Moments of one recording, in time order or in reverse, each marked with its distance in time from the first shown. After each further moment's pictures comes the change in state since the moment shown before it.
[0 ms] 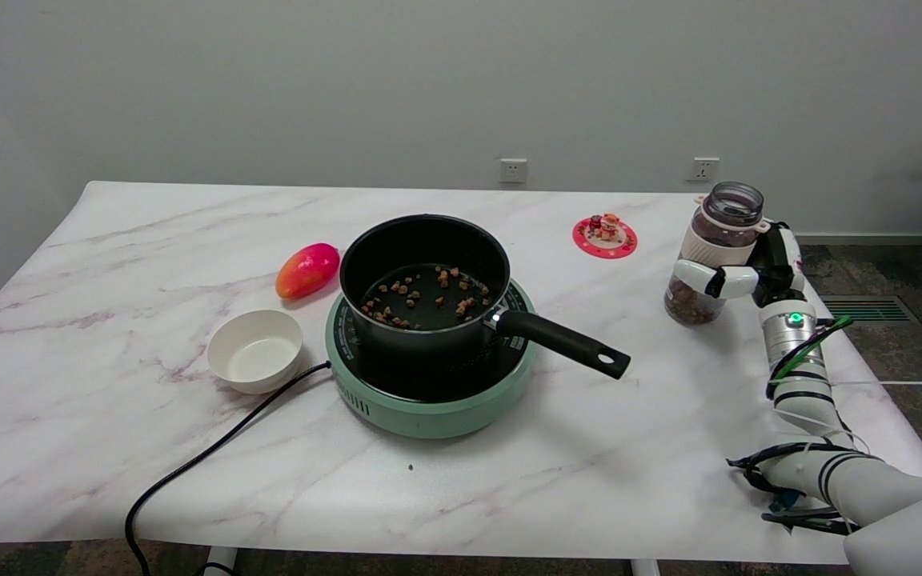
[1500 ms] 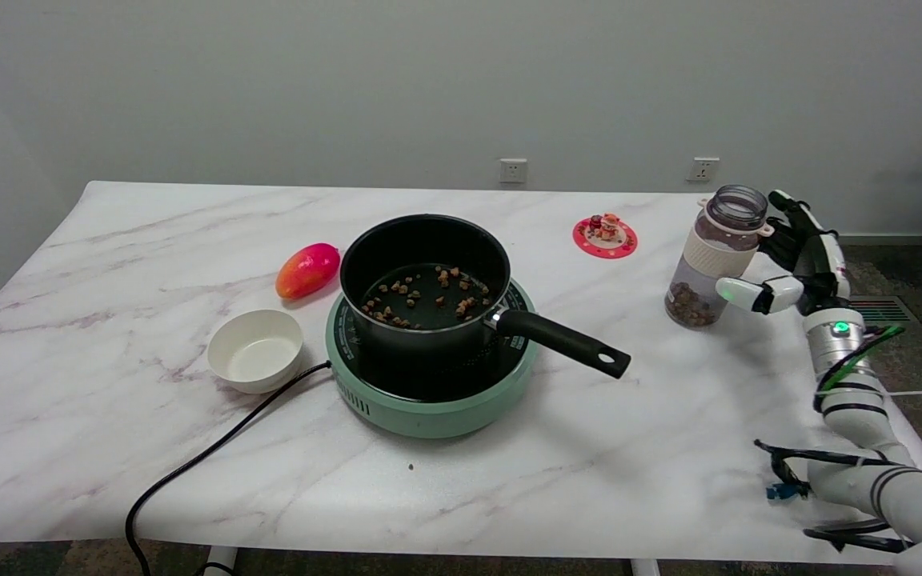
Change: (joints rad) arm -0.080 0.085 0.005 0.013 0.011 0.015 0.016
